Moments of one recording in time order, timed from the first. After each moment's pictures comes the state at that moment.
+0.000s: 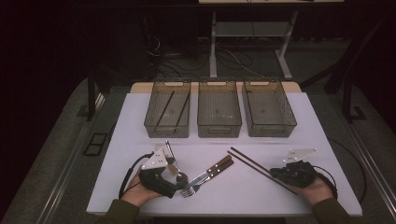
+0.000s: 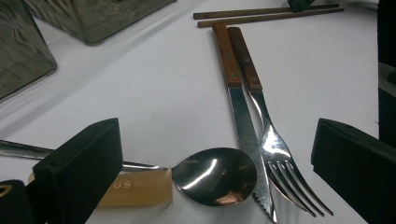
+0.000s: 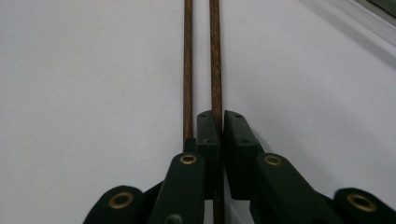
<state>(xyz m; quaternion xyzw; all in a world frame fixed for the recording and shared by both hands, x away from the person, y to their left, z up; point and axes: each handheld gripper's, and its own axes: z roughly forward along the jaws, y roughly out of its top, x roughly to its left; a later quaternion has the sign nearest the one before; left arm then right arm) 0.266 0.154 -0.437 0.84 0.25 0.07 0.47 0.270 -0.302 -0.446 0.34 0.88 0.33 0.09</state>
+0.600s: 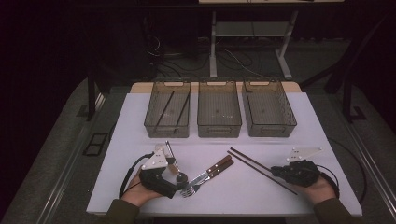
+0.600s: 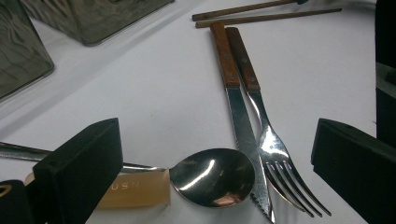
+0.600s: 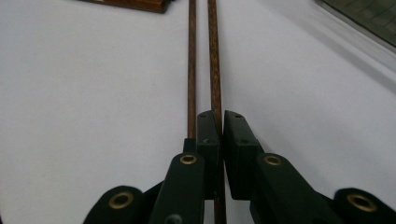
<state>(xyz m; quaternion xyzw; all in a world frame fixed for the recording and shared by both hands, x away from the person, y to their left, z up) 0.266 0.153 -0.437 0.84 0.25 0.07 0.47 0.268 -0.306 -0.437 0.34 0.87 0.35 0.09</state>
